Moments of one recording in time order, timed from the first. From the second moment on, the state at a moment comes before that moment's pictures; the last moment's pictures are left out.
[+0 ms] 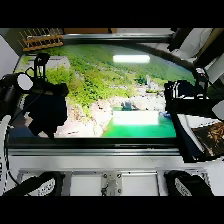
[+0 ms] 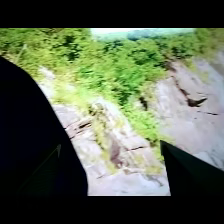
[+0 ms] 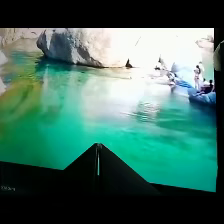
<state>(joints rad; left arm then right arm) -0.03 -1.25 1.25 1.47 -1.05 -1.46 0.05 -0.84 1.00 -1.33 1.15 1.59</state>
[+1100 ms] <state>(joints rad) -0.12 -1.48 1.53 1.60 -1.19 -1.55 0.05 -0.84 1.00 -1.33 1.15 1.59</state>
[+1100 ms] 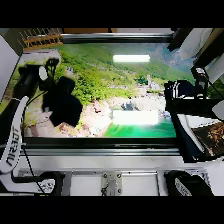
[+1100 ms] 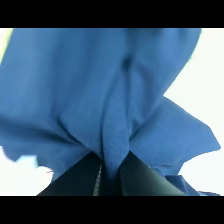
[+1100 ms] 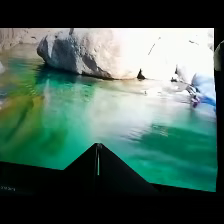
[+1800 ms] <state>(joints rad) -0.60 -1.18 1.44 1.52 -0.94 -1.77 -0.10 -0.81 1.10 -1.41 1.05 1.51</state>
